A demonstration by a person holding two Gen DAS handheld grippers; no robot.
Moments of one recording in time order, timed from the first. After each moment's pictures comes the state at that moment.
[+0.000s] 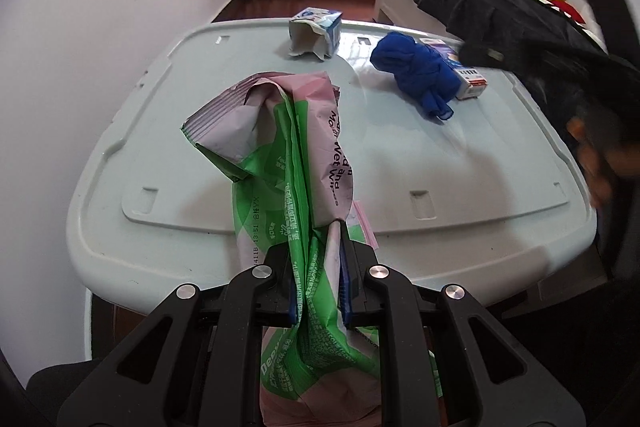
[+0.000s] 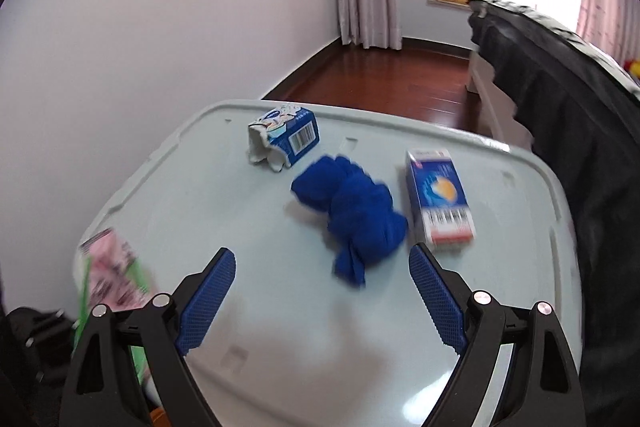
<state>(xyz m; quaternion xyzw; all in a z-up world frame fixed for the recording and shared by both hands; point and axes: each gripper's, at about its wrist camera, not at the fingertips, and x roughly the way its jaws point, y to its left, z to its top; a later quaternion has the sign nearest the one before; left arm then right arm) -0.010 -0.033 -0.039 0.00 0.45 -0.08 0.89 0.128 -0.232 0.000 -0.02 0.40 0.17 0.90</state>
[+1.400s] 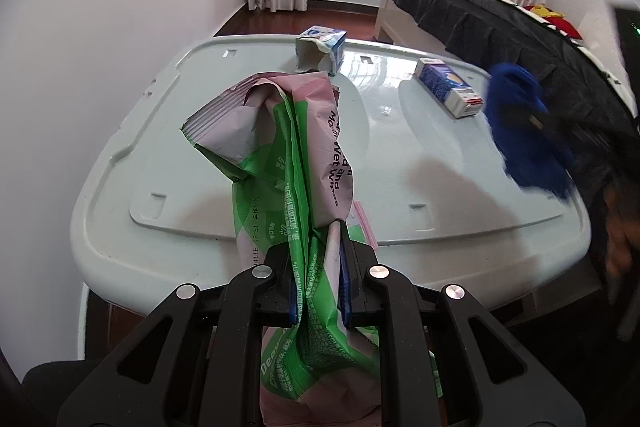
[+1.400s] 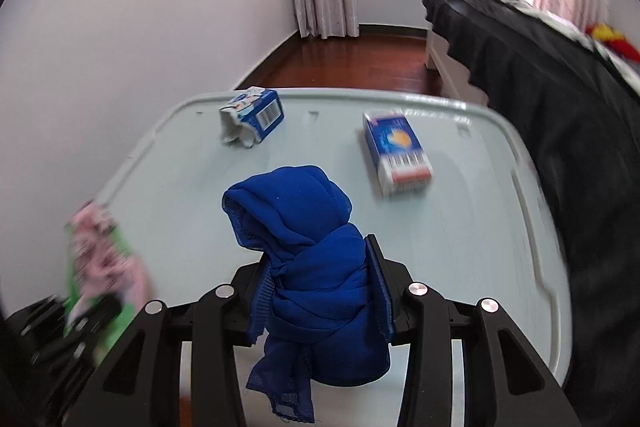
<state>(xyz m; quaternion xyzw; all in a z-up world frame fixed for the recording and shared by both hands) -0.023 -0.024 -0.030 -0.01 0.42 -0.08 0.90 0.054 -0.258 0.001 0.04 0.41 0.09 0.90</state>
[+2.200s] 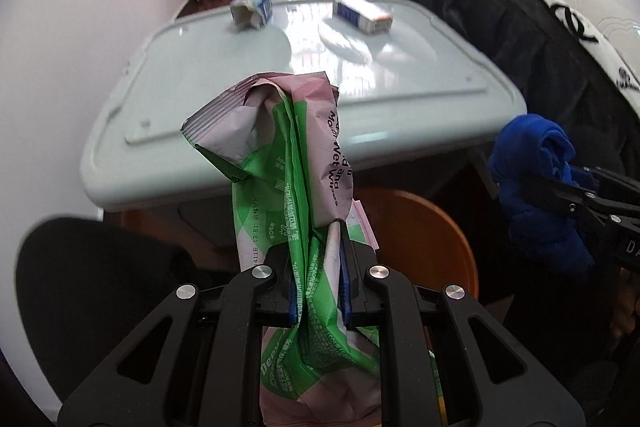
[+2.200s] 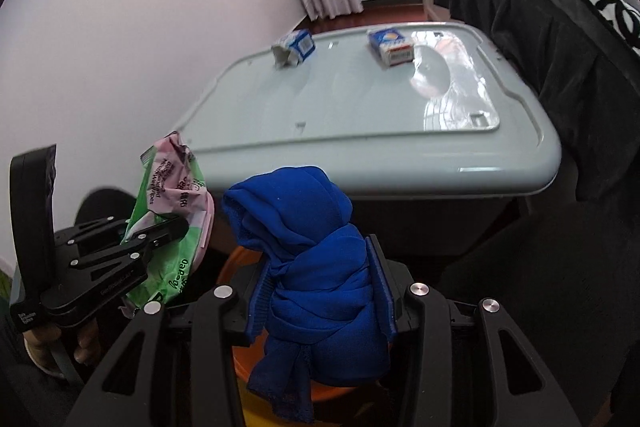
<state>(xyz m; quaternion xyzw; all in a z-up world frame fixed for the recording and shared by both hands) -0.141 -0.044 -0.028 0.07 0.47 -0.15 0.87 -0.147 -0.262 -0.022 0.10 0.44 0.12 0.88</state>
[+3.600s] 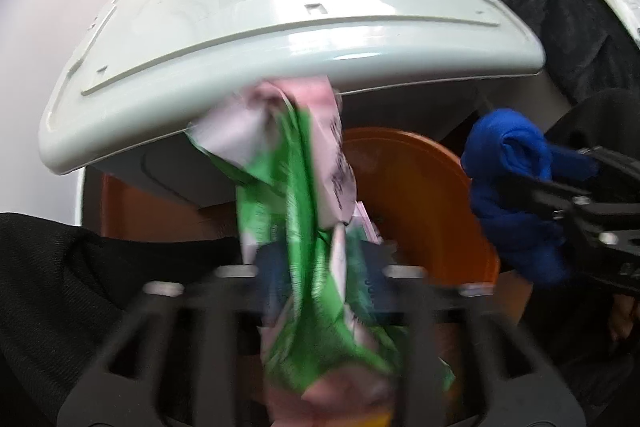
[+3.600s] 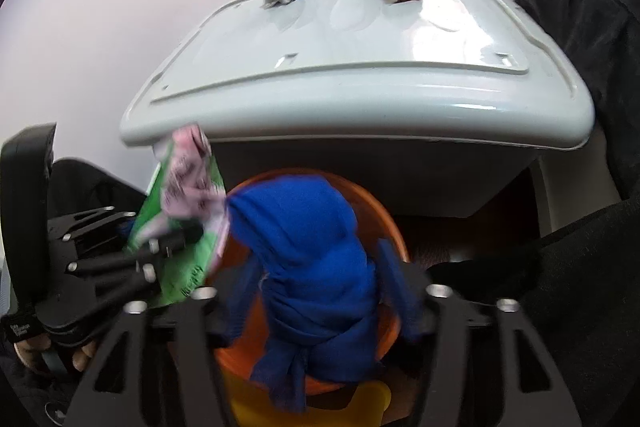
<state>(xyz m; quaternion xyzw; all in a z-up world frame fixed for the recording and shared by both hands) -0.132 -0.052 -0.083 0.09 0.54 -0.16 0.82 -0.128 -0.246 -0.073 0.09 0.51 0.11 0.85</state>
